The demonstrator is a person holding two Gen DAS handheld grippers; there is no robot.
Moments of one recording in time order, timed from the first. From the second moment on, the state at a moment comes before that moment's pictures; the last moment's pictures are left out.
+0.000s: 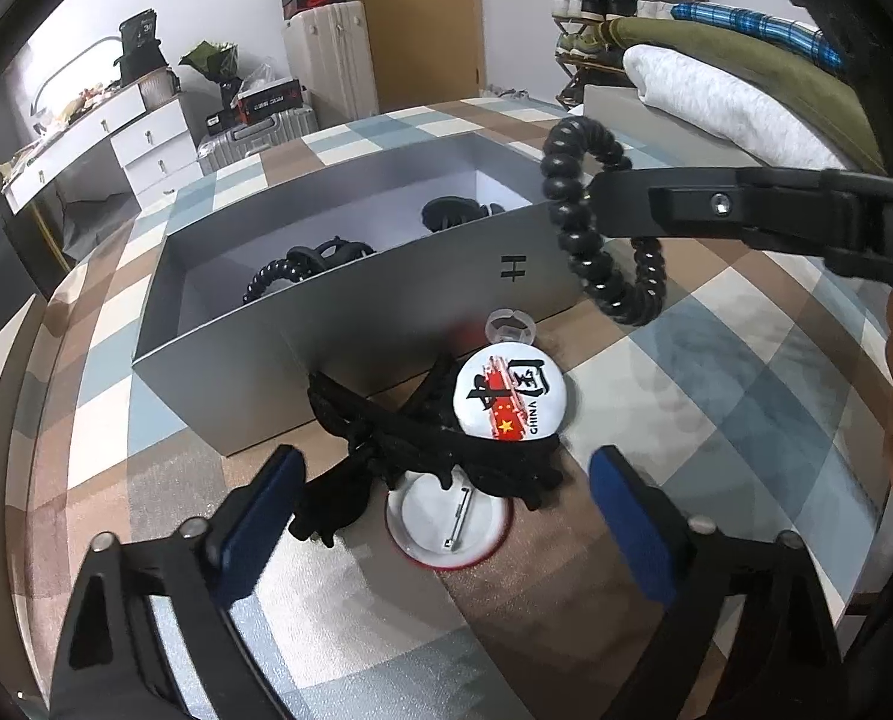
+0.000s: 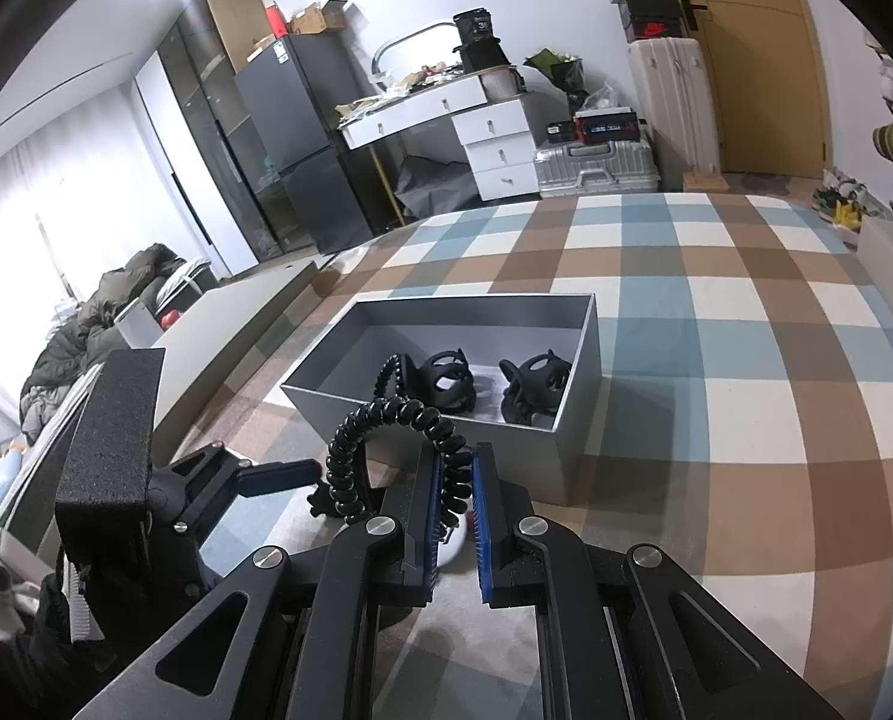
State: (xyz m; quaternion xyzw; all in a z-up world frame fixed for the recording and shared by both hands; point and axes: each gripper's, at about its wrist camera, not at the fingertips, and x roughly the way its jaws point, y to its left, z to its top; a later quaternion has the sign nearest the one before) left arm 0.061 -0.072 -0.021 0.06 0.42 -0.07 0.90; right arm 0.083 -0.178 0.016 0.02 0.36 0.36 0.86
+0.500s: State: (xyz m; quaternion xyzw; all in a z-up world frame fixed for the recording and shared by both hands) left arm 0.057 -0.064 -0.014 0.03 0.40 -0.09 0.91; right arm 0.083 -0.177 0.016 0.02 0.36 0.36 0.86
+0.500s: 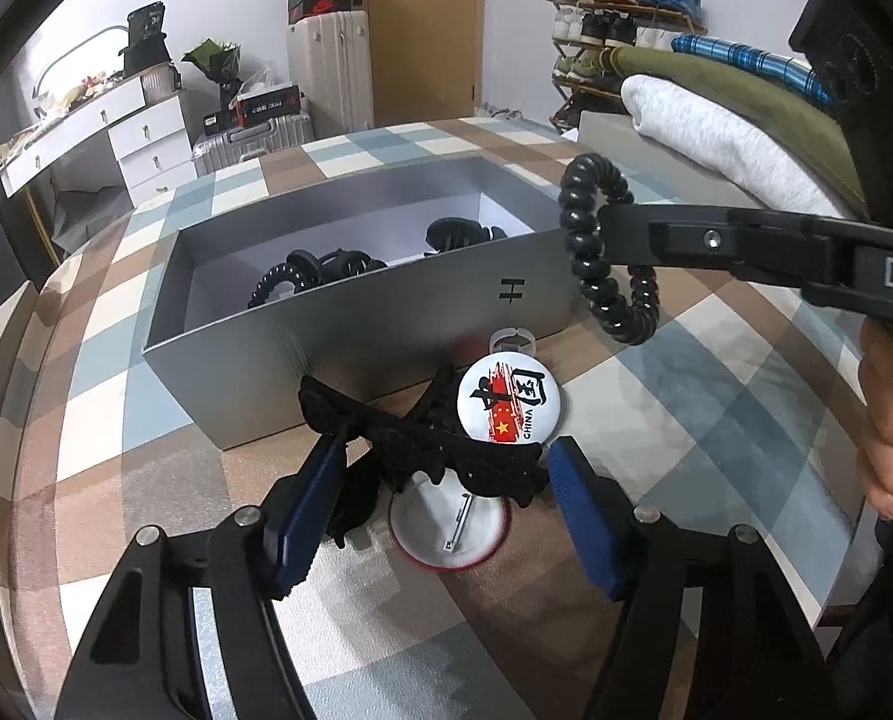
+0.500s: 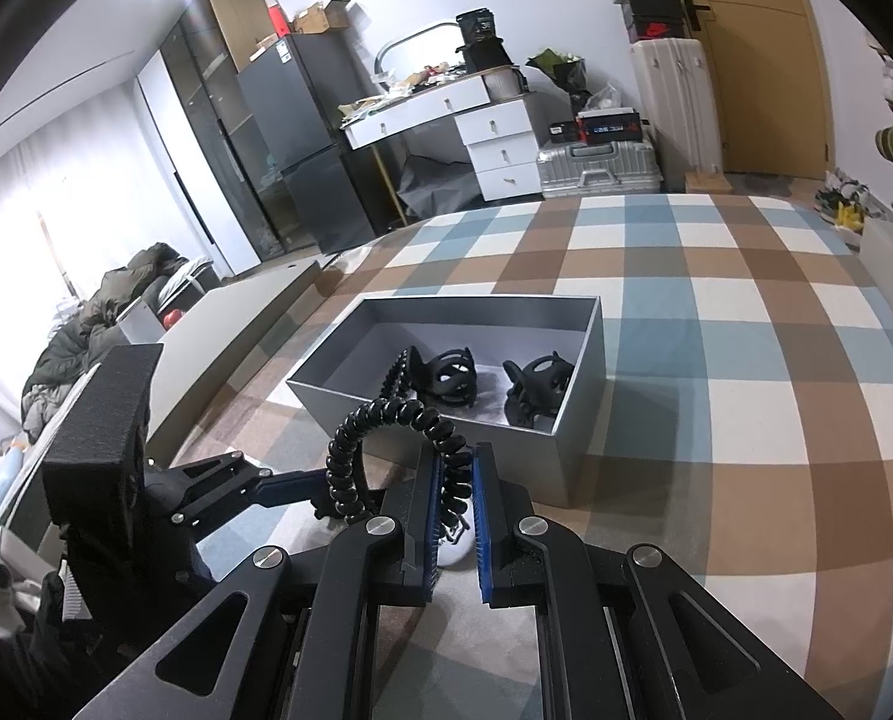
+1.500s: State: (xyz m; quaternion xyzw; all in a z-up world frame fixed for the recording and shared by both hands) left arm 0.065 -0.046 -0.015 -0.06 0.41 -0.10 0.90; right arm 0.078 -0.172 0.013 0.02 0.36 0.36 0.86
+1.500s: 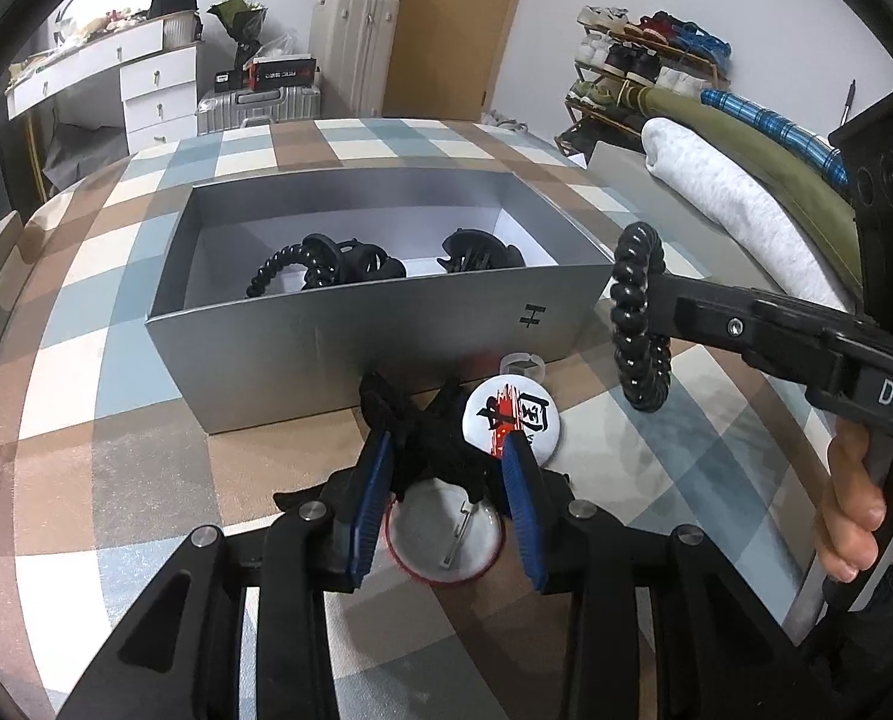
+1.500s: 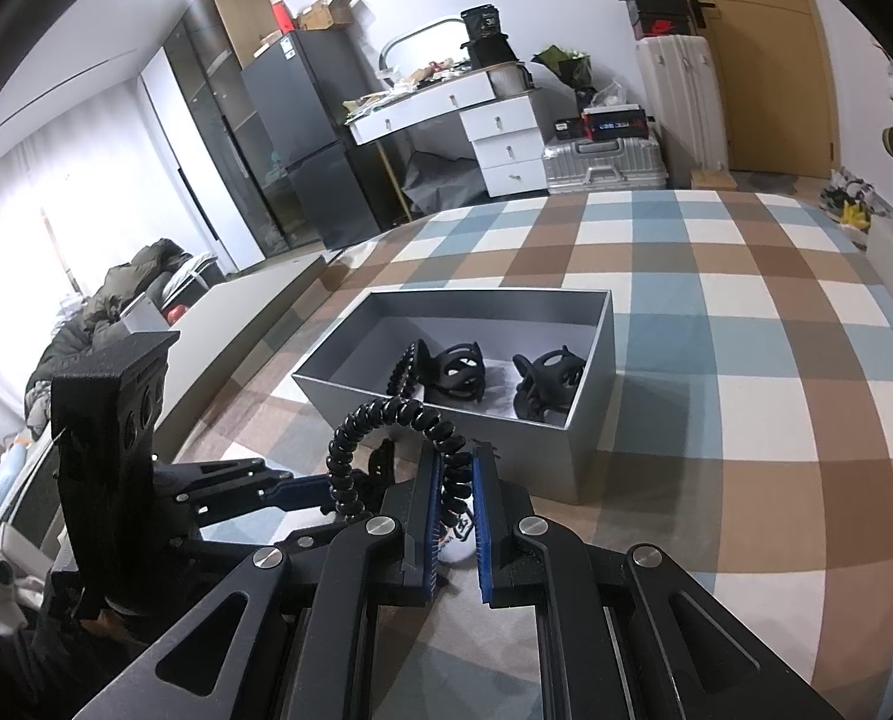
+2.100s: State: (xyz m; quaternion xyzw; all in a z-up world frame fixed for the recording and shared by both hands) left arm 0.059 -0.030 -0.024 0.00 0.44 -0.04 0.90; right arm 0.082 -0.181 0.018 0.03 0.35 0.37 0.86
